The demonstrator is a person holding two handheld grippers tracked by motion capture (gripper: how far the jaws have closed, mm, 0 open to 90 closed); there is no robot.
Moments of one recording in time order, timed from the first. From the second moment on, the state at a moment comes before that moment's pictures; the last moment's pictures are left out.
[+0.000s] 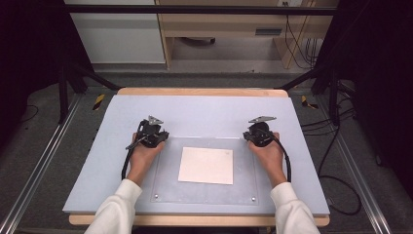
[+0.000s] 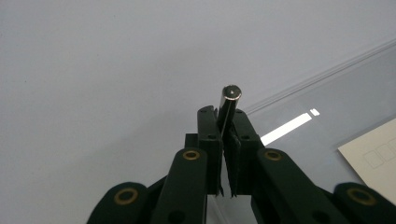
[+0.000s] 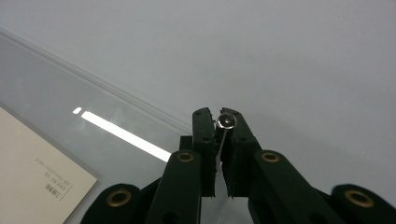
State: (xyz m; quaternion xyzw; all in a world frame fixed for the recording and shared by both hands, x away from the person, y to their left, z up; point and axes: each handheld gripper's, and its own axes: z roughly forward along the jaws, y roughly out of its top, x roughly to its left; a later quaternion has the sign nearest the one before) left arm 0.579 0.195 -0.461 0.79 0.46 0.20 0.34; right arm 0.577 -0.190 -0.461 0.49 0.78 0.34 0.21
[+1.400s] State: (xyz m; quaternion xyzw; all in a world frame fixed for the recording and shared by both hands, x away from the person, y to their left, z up) left arm 0.564 0.195 -0.462 0.75 0.44 0.28 0.40; right arm 0.550 -0.188 -0.459 0.48 0.74 0.37 0.29
